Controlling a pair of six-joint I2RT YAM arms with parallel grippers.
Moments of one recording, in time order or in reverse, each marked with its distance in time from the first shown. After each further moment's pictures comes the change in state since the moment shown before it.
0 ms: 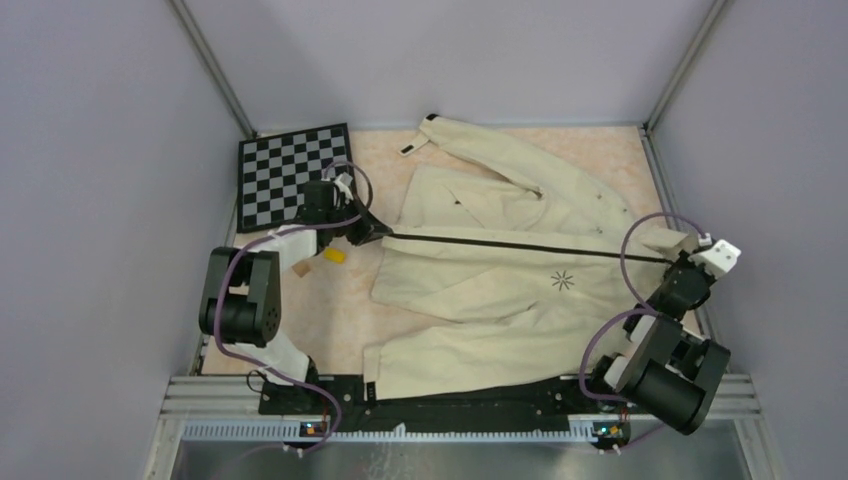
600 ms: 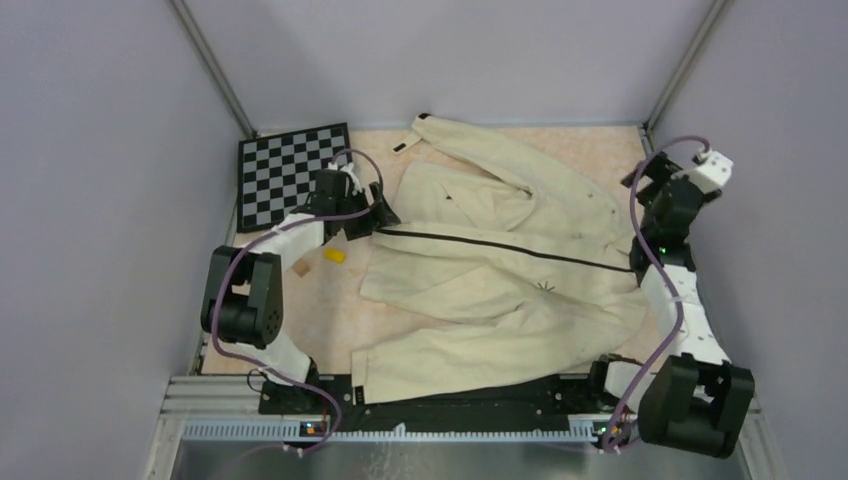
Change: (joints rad) left arm -0.079 0.014 0.109 -0.152 -0.234 0.179; right arm 0.338 -0.086 0.556 -0.749 0.101 0.312
